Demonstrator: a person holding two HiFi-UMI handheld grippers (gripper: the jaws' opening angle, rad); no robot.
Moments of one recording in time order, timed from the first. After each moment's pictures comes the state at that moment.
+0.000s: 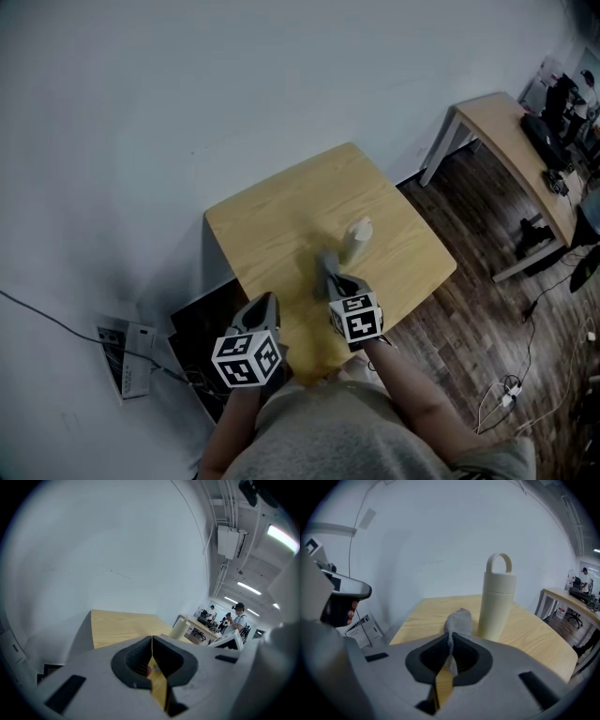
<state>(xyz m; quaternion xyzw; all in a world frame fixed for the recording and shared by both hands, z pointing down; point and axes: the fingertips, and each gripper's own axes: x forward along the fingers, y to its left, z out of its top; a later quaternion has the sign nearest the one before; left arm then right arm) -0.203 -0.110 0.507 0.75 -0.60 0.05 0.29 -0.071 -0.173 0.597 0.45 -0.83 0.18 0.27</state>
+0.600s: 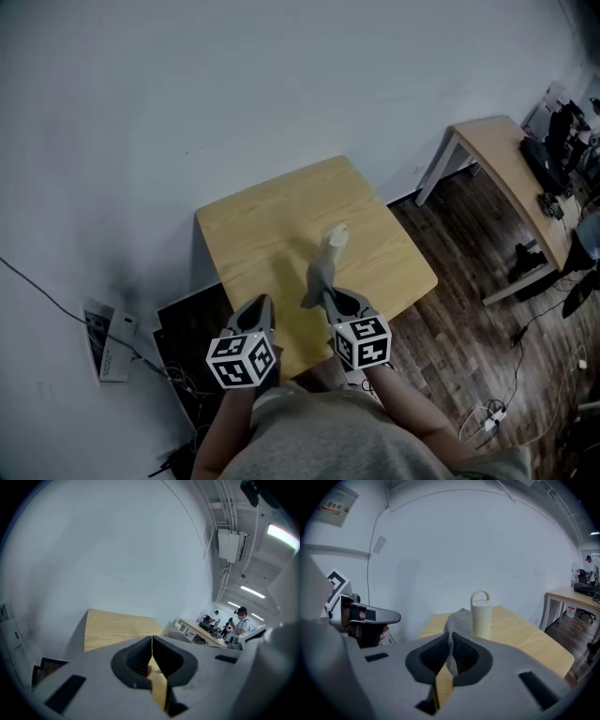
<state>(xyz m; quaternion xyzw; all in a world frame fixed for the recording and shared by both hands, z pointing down) -0.154 -0.098 0.495 0.73 -0.62 0.02 0.29 -0.026 -0.135 0.524 0.42 -0.88 0.17 0.17</state>
